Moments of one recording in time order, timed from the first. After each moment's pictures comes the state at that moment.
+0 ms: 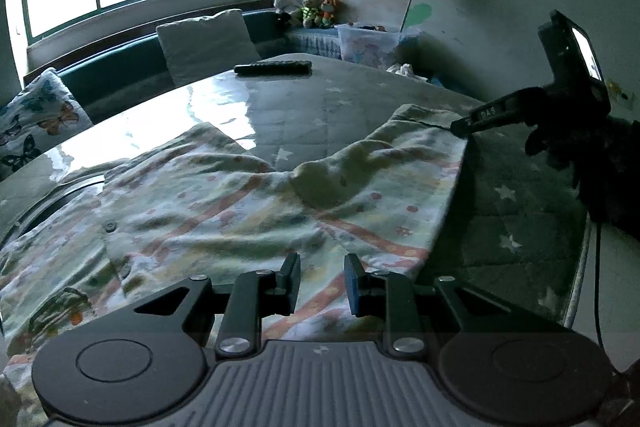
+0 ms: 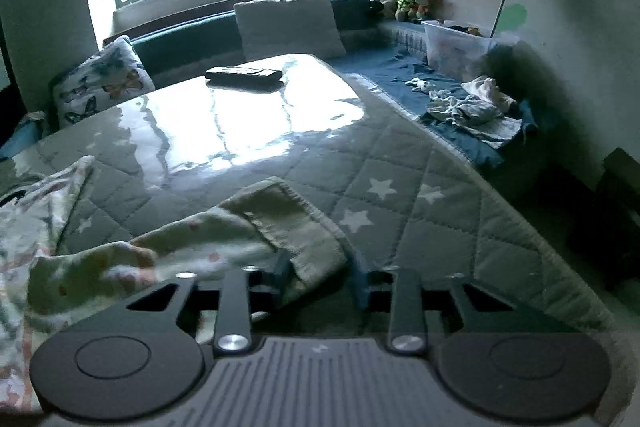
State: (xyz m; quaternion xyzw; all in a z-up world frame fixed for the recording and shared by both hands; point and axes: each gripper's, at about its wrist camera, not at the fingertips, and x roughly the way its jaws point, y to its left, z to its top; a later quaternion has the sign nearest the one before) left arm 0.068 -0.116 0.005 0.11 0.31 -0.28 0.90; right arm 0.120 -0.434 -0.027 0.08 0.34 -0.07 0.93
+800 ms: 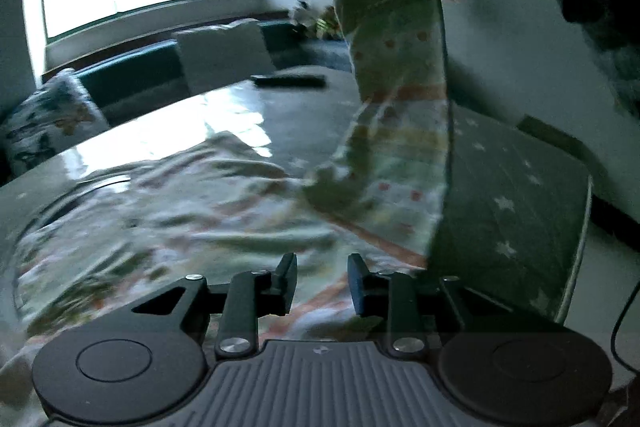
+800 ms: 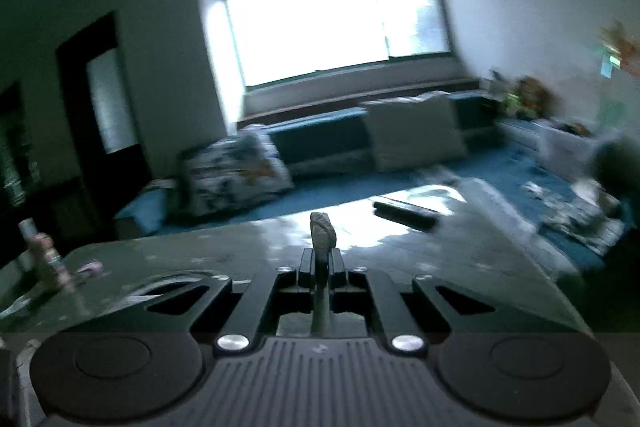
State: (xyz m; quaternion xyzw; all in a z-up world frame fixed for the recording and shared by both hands) left arm 0.047 -0.092 0.017 0.09 0.29 -0.25 0.92; right arm 0.083 -0.350 0.116 0.08 0.19 0.13 0.97
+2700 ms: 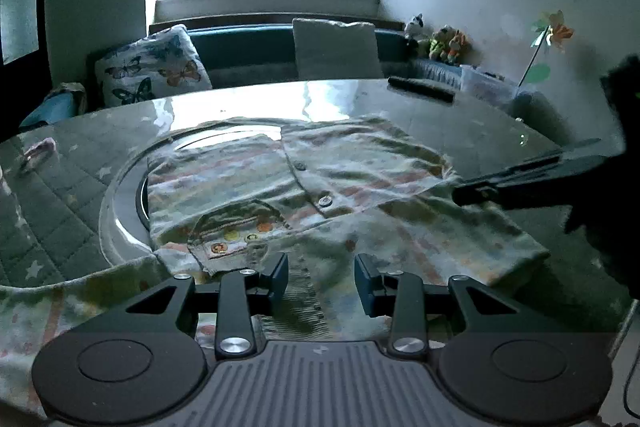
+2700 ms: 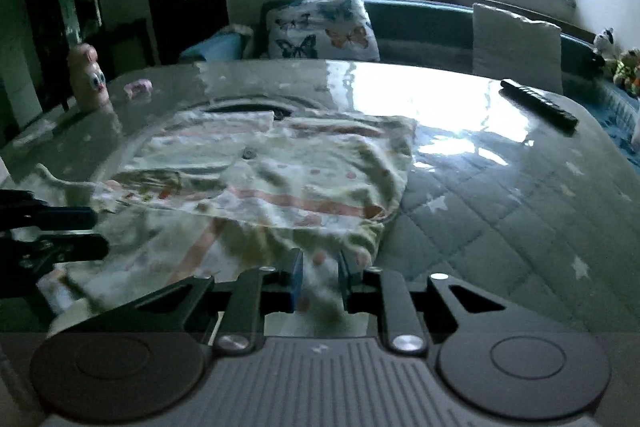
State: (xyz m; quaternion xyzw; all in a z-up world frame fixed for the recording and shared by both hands) left arm 0.035 0.012 0.010 0.01 0.31 -0.11 0.94; right arm 0.121 -0.222 0.000 -0.06 0.35 0.23 0.91
